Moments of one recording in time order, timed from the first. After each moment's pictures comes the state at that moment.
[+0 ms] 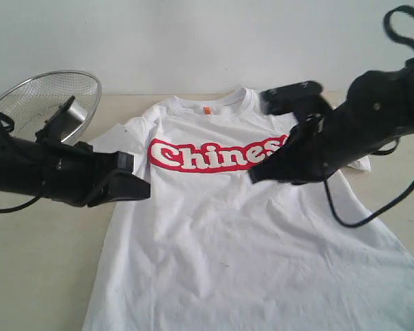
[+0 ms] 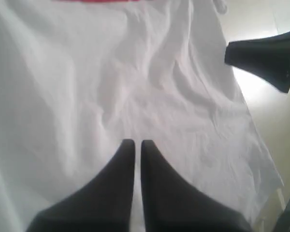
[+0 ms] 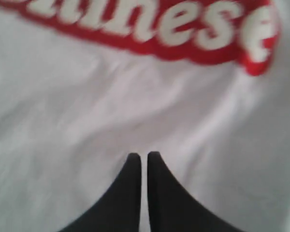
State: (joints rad) left arm -0.22 1.69 -0.74 -1.54 0.66 1.23; right arm 0.27 1.70 -0.95 0.12 0.31 -0.08
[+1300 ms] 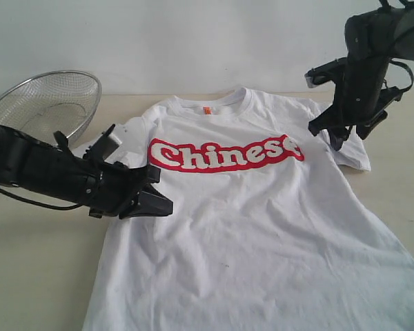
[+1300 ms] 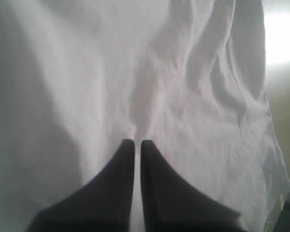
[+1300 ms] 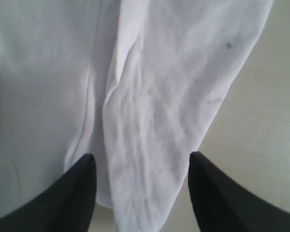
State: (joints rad) left arm -0.22 2.04 -0.94 -1.55 0.76 1.22; right arm -0.01 2.33 -1.90 -0.19 1.03 -0.15
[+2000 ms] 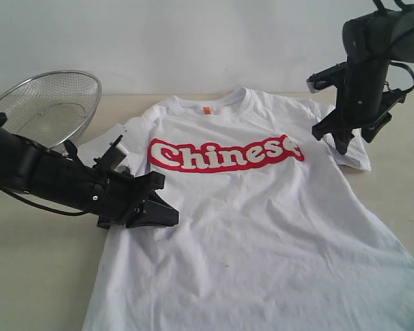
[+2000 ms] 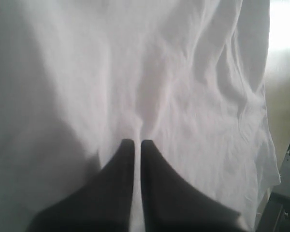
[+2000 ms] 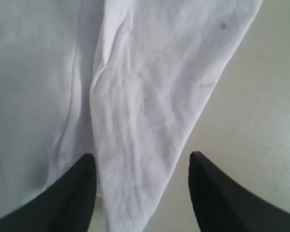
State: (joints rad) left arm -0.22 2.12 -0.97 -1.54 0.82 1.19; right arm -0.01 2.33 -1.90 -0.24 1.07 -0.13
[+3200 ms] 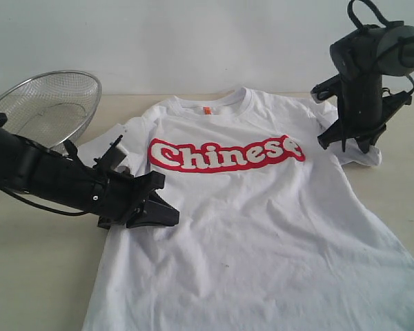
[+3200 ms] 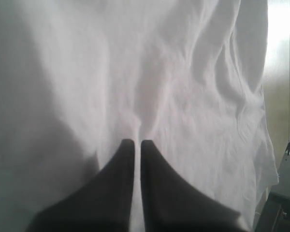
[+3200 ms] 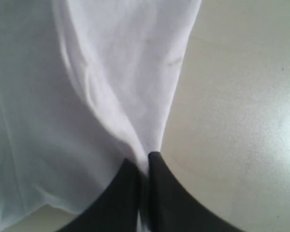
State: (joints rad) left arm -0.22 2.12 -0.97 -1.54 0.82 1.19; right arm 0.01 2.38 -1.90 -0.44 1.07 0.03
